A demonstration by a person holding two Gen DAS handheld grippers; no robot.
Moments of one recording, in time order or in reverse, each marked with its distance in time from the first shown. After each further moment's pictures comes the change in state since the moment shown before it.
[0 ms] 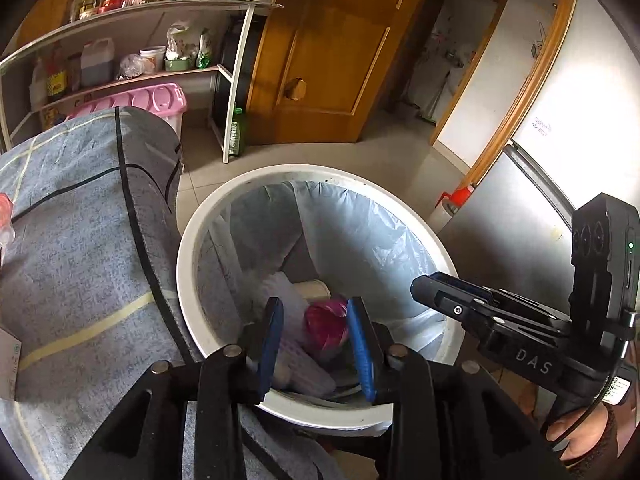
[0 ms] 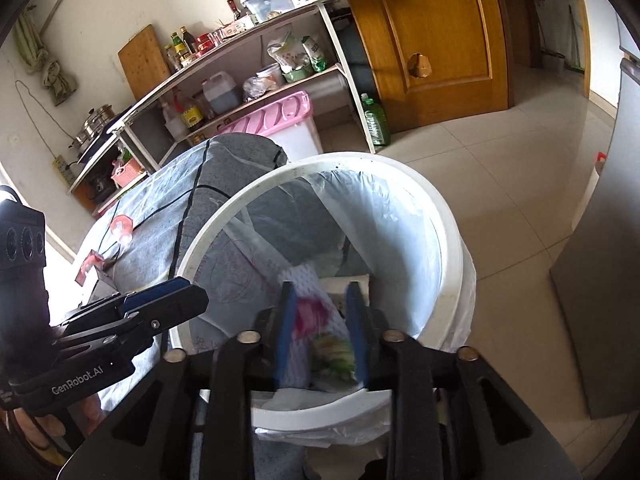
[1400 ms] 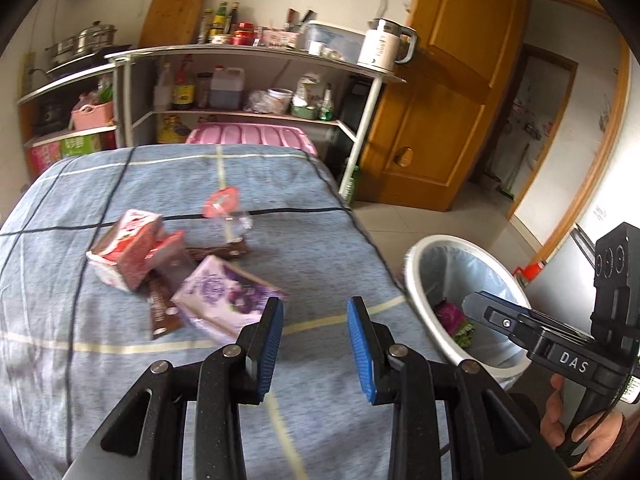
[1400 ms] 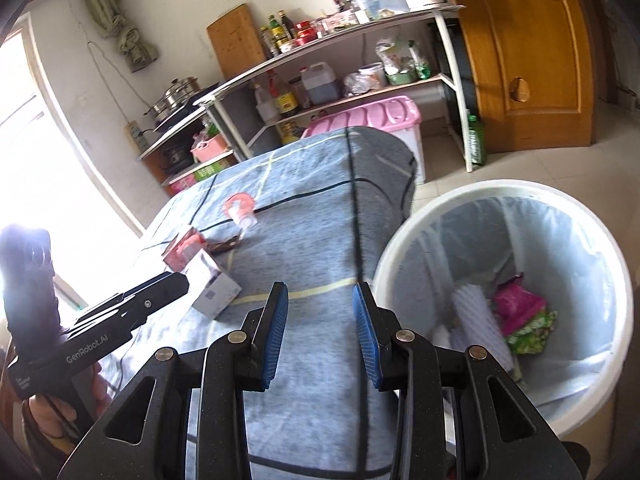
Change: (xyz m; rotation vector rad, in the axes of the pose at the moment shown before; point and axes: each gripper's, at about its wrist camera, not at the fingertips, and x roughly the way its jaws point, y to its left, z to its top) left arm -0.152 0.134 -0.044 -0.210 -0.226 0.277; right arm 0.018 0.153 -0.006 -0.176 -0.002 0.235
